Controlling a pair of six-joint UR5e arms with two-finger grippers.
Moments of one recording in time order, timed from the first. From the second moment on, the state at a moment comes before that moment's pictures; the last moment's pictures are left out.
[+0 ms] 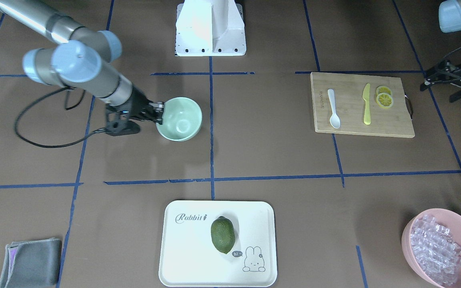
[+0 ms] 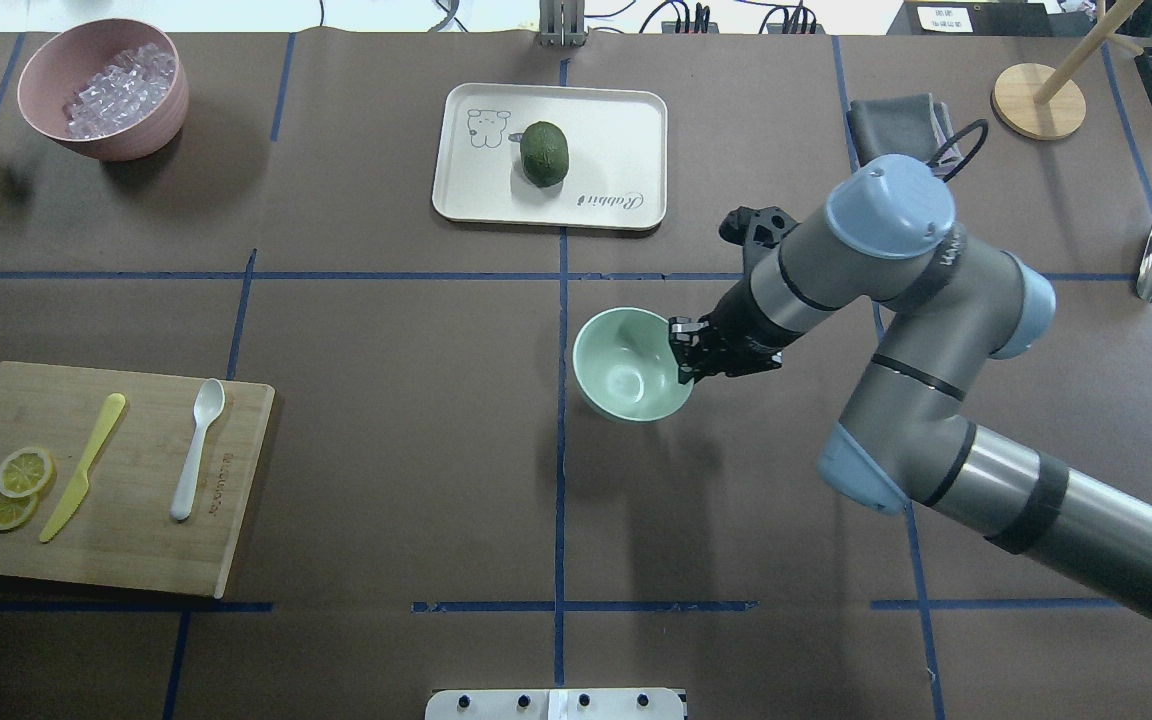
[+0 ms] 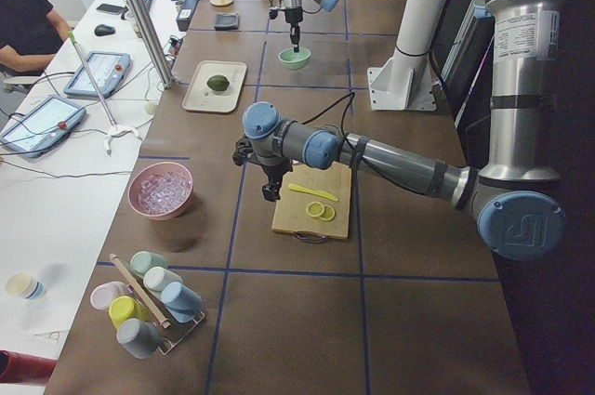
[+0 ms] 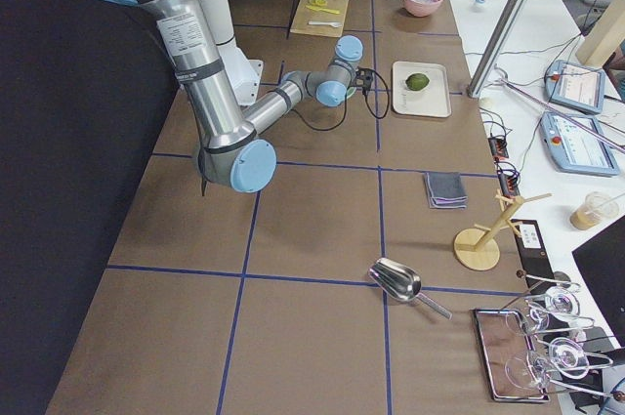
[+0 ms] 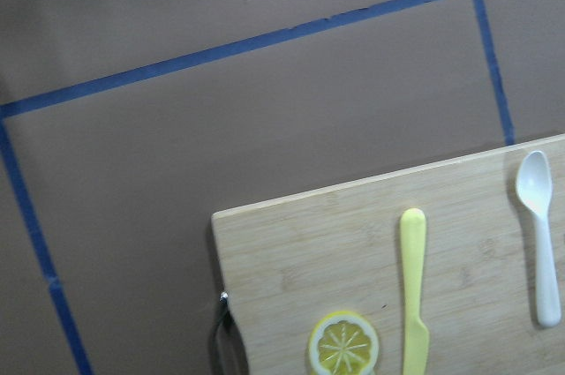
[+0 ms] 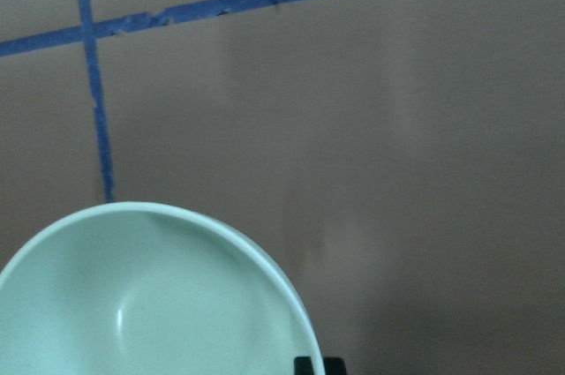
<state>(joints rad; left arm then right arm) -1.22 -1.52 -1.89 -1.61 -2.44 -0.10 0.64 -1.05 1.59 -1.13 2.19 1.35</state>
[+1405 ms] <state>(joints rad) -0.74 -1.61 -1.93 -1.83 -2.10 -0.72 0.58 -0.97 1.67 -1.34 2.06 1.43</state>
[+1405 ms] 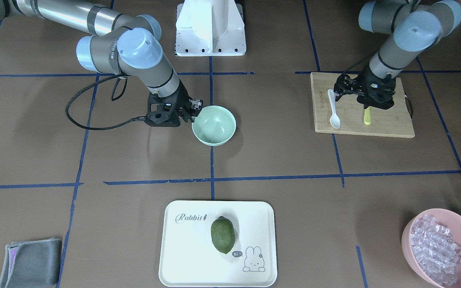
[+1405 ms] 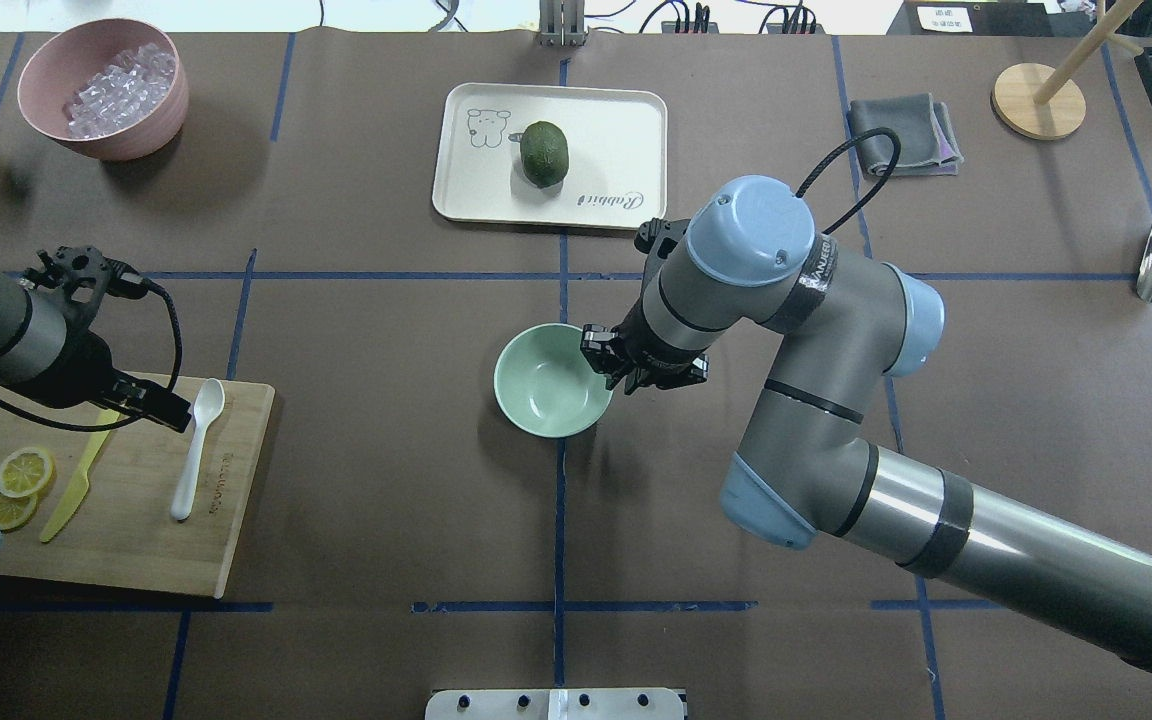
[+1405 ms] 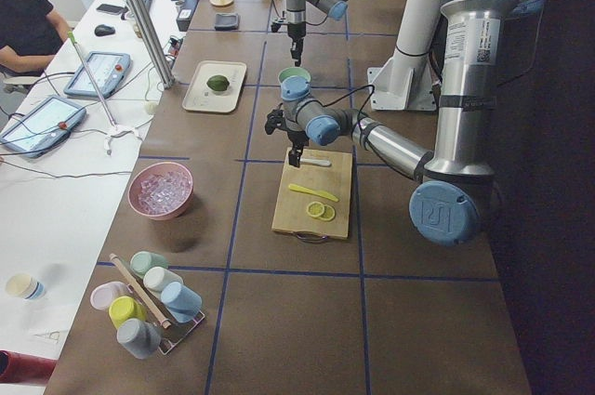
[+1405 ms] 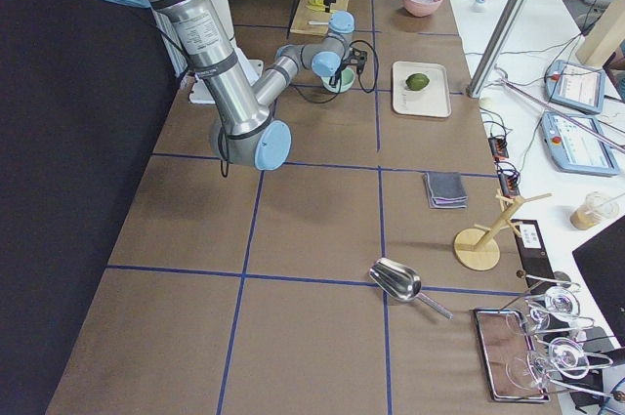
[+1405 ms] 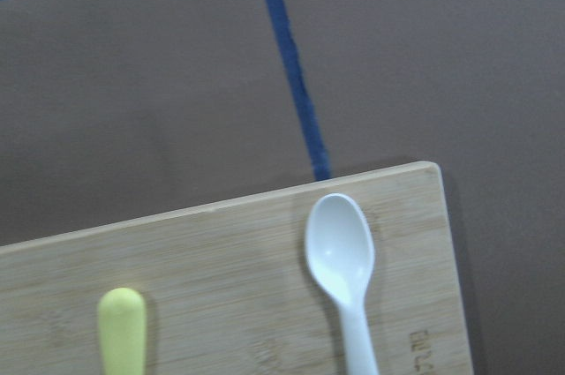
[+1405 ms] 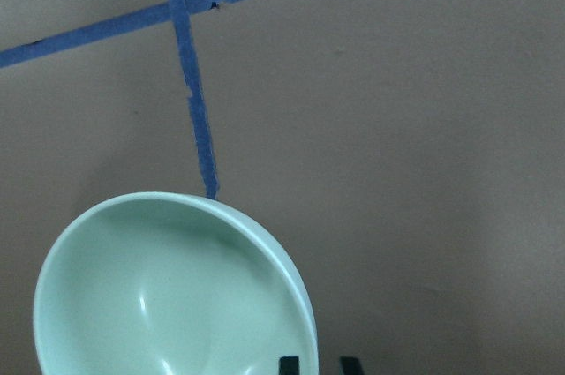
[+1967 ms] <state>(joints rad) -0.67 -1.64 -1.86 -1.84 -2.02 -0.76 0.73 -1.16 1.99 -1.49 2.11 1.40</state>
